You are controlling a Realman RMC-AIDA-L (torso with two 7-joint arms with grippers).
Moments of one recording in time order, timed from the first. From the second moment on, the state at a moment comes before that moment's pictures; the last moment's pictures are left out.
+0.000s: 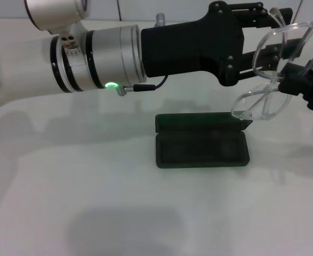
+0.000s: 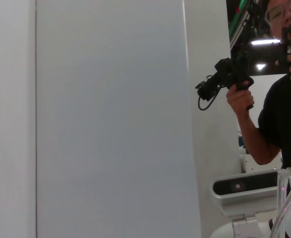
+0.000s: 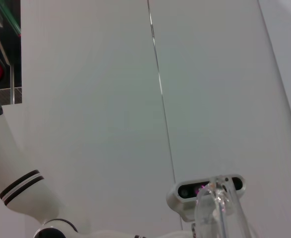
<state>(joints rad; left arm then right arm) -0.66 -2.09 1.47 0.73 1.07 1.44 -1.17 0.52 2.01 -0.79 -0.57 -1.48 -2.06 1.24</state>
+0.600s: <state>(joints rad) -0.66 -2.09 1.36 0.66 1.07 1.42 -1.13 0.52 2.01 -0.78 -0.57 -1.48 -2.05 1.24</state>
